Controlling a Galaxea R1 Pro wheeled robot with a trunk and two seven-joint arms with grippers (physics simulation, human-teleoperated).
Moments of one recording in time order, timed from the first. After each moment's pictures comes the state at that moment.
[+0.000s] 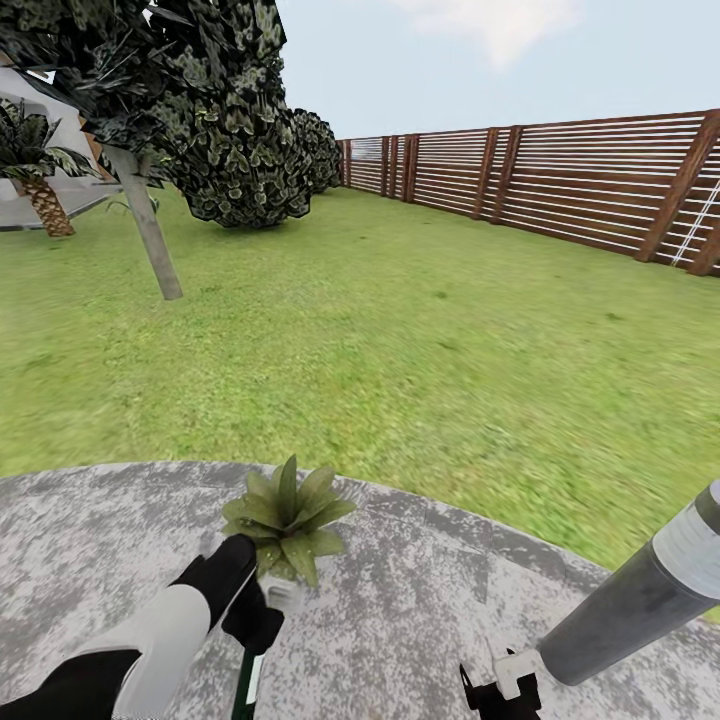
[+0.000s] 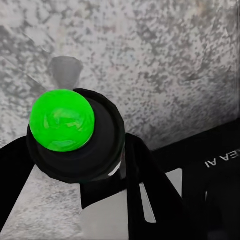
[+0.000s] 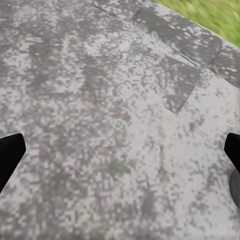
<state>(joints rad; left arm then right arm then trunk) -0.81 -0.06 0.08 -0.27 -0.65 0.99 -0.61 -0.41 -0.03 -0.25 -0.08 0.50 -0.62 -0.03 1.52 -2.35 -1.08</state>
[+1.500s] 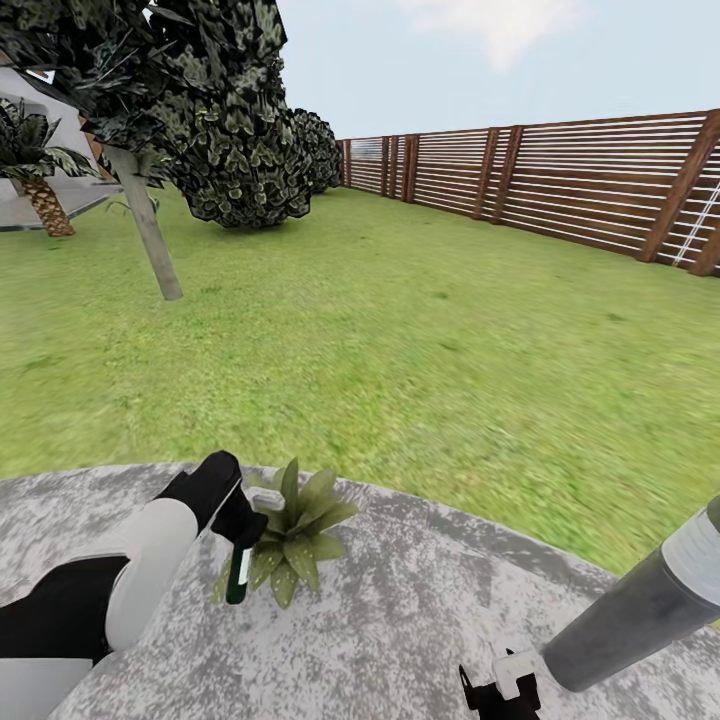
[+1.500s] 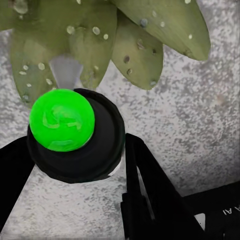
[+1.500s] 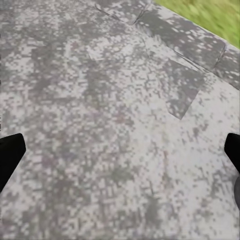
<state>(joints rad) -1.07 0.01 0.09 -0.26 -0.65 1.01 -0.61 -0.41 -0.03 -0.25 -0.08 0.50 -0.62 -0.03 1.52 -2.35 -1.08</state>
